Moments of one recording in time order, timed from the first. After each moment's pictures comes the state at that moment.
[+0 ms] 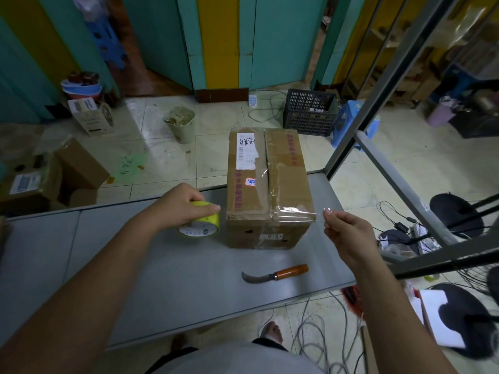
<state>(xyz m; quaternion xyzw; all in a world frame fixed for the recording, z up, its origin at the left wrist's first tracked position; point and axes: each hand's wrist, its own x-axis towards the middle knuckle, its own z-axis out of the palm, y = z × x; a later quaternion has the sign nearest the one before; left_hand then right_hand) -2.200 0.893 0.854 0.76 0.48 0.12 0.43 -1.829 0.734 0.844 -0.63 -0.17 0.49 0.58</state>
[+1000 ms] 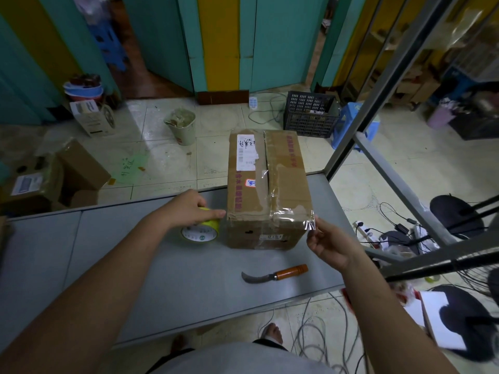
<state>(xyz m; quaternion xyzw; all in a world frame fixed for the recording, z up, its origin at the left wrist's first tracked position) -2.190 0.906 0.823 0.73 0.53 0.03 0.43 -1.830 0.749 0.800 -0.50 0.02 0.68 0.53</state>
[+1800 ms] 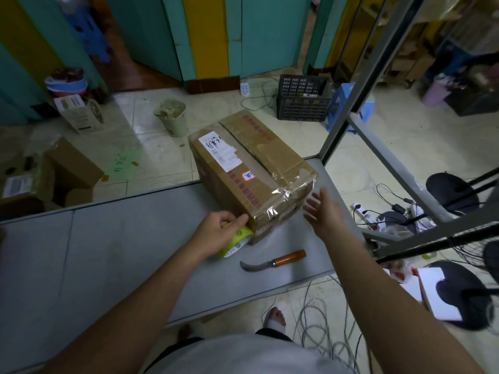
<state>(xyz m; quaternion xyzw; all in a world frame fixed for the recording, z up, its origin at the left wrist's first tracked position) -2.124 0.814 0.792 0.63 0.53 0.18 0.54 -1.834 0.785 0.778 -0.67 -0.06 0.50 0.54</state>
